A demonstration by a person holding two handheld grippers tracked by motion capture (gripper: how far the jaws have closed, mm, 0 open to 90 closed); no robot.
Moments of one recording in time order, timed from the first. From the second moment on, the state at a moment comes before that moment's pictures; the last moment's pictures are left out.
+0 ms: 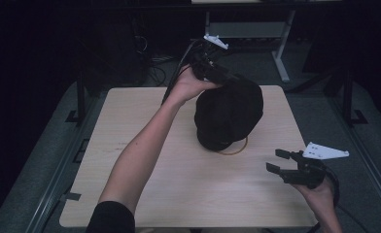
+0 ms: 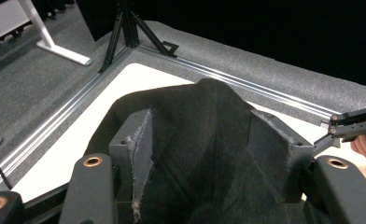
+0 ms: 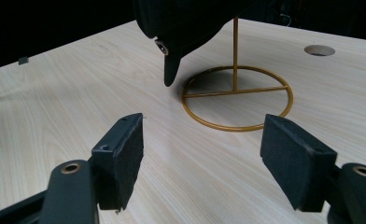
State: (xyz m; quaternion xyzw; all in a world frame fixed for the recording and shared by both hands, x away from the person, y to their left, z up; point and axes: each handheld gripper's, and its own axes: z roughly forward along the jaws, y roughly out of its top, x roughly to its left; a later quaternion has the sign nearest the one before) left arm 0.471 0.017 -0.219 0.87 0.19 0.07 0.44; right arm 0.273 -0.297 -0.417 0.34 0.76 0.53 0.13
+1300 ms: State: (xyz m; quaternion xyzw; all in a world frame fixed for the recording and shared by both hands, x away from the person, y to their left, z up) left arm 0.447 0.086 -0.247 0.85 0.23 0.08 0.46; right arm 0.283 -0.297 -0.424 0.38 0.76 0.51 0.14
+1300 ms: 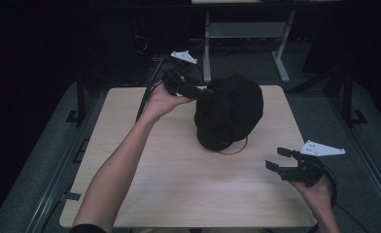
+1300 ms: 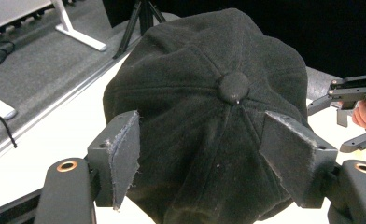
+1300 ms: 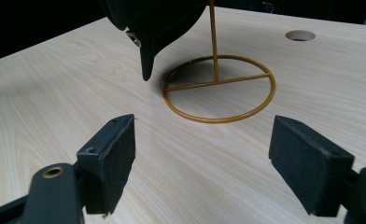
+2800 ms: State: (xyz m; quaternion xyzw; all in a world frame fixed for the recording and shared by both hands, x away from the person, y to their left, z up) left arm 0.386 0.198 -0.308 0.82 0.29 0.09 0.48; right arm 0.286 -0.278 -0.427 0.38 0.78 0.49 0.14
